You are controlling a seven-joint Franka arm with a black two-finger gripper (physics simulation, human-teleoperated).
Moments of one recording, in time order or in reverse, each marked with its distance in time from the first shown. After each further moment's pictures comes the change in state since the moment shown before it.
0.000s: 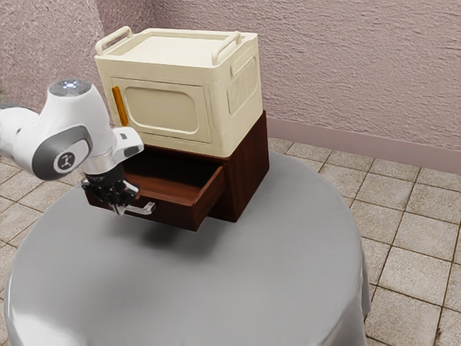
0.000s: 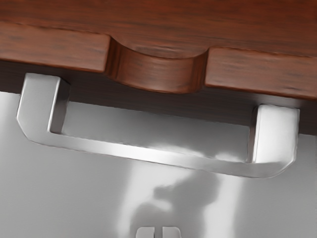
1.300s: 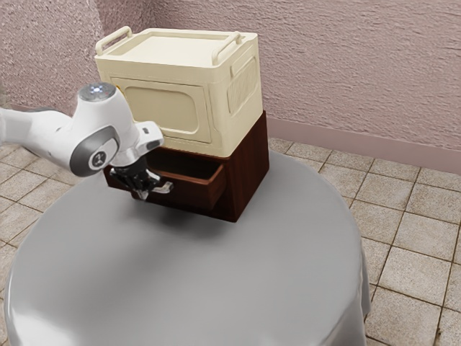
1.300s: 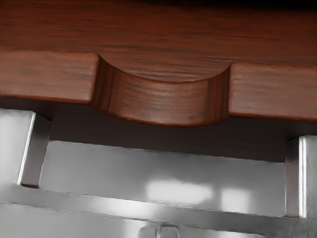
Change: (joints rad) arm 0.041 0.296 0.000 0.196 0.000 0.204 0.075
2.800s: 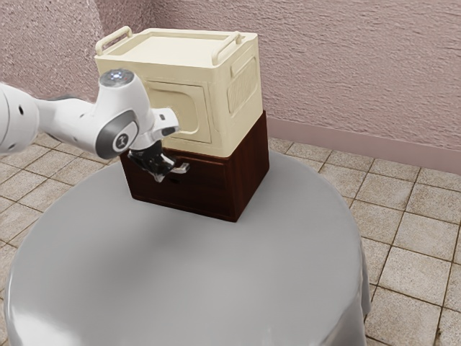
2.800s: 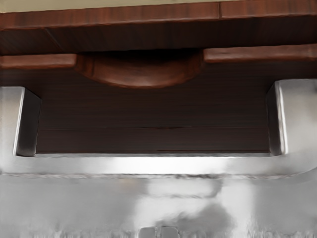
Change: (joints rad) arm 0.008 0.151 -0.003 0.191 -0.058 -0.022 0.136
